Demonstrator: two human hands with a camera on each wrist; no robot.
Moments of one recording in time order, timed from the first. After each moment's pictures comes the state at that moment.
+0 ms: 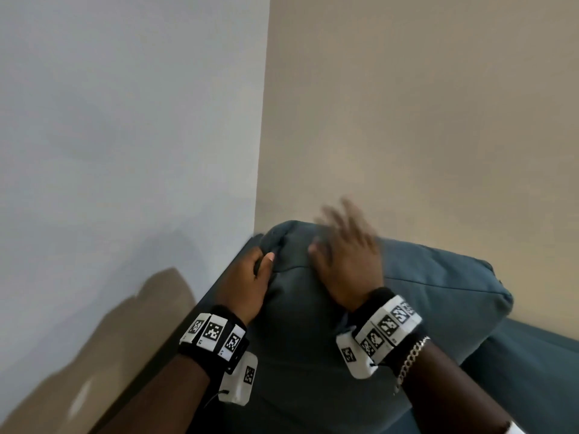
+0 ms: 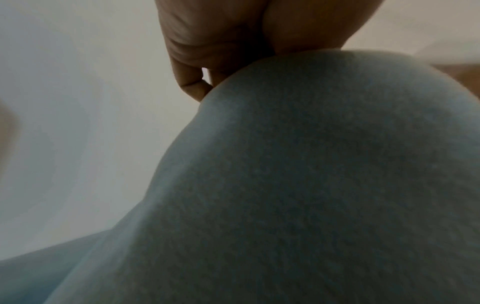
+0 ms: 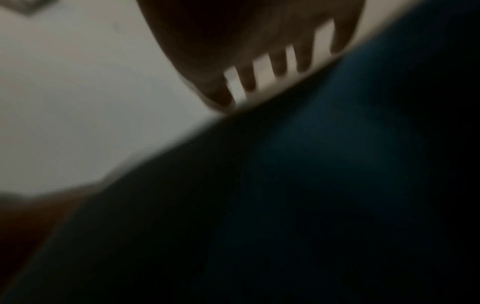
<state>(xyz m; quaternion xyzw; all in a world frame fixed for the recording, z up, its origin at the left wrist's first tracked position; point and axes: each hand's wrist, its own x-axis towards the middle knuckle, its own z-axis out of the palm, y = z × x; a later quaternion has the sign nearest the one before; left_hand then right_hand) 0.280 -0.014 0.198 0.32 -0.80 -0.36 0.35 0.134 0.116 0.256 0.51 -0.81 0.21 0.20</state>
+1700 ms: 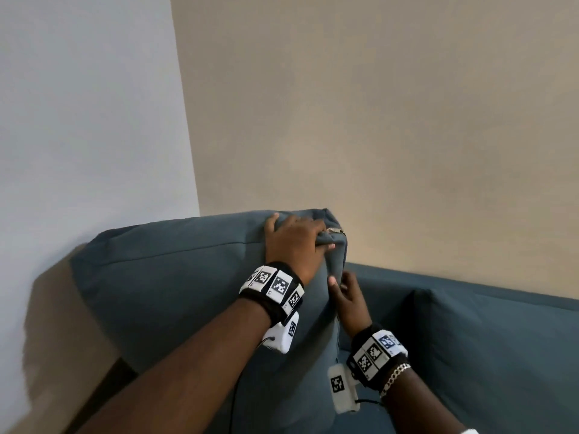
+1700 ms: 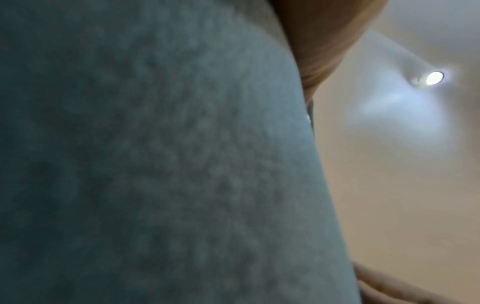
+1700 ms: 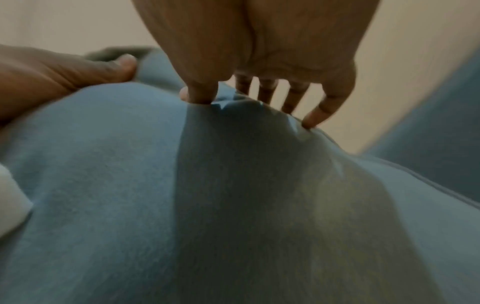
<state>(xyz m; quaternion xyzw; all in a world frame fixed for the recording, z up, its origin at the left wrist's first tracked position) 0.103 0.081 0.250 0.18 -0.94 -0.11 0.28 0.014 0.210 0.112 0.24 -0.71 0.66 -0.11</state>
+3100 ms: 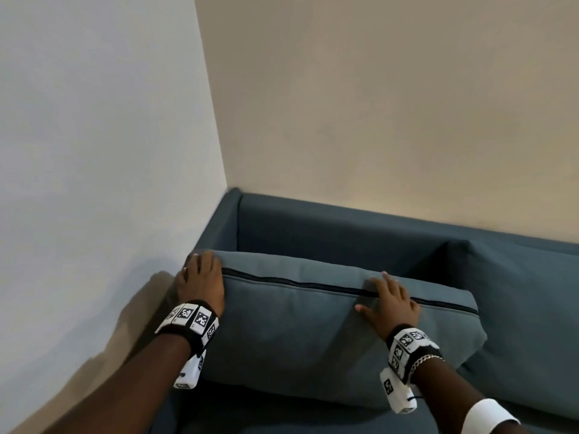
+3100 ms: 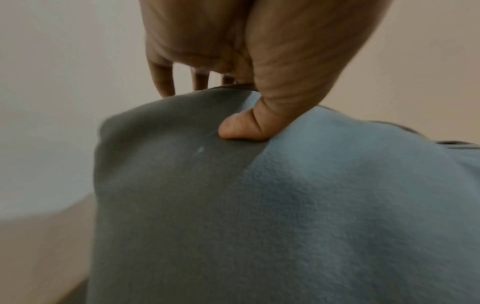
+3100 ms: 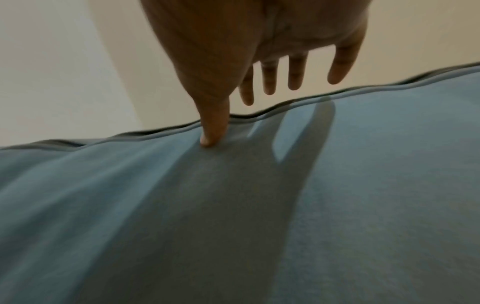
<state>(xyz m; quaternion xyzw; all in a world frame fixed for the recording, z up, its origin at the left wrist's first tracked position) 0.282 -0.063 0.052 0.42 -0.91 0.00 -0.02 0.050 0.258 0.010 0.24 -0.96 0.13 -0.11</state>
